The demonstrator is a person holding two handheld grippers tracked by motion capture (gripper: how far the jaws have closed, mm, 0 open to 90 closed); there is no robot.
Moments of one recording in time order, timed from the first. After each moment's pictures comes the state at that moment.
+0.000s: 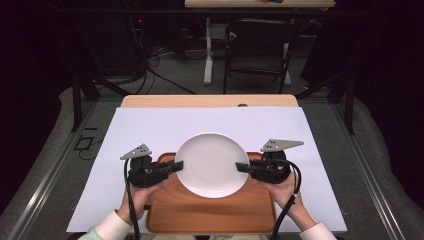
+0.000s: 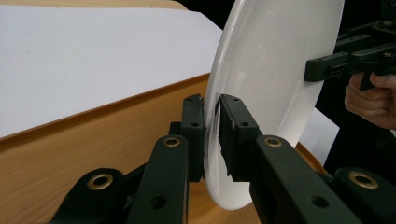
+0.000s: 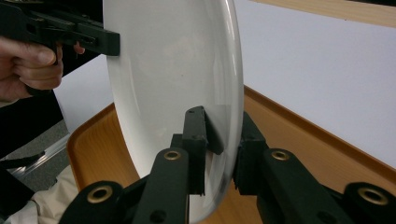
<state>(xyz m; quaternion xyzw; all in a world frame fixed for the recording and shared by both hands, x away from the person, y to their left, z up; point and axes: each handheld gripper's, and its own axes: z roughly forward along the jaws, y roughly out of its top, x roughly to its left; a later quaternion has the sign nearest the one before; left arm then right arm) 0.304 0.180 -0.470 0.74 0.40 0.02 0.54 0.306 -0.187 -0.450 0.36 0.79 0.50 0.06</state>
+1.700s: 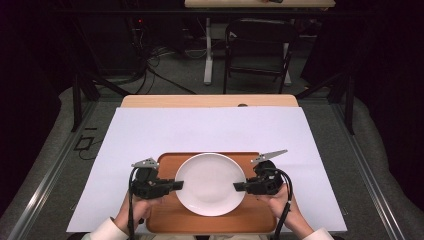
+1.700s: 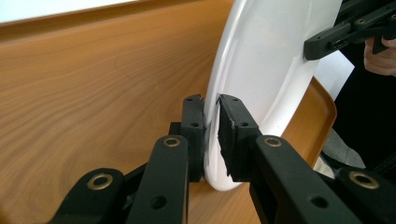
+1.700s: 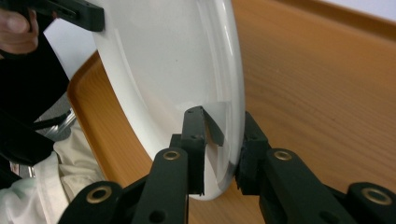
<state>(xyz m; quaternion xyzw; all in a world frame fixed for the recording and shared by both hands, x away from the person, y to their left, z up) 0.295 0.178 -0.500 0.79 0.42 -0.05 0.44 0.302 -0.177 -0.494 0.40 0.82 0.40 -0.04</state>
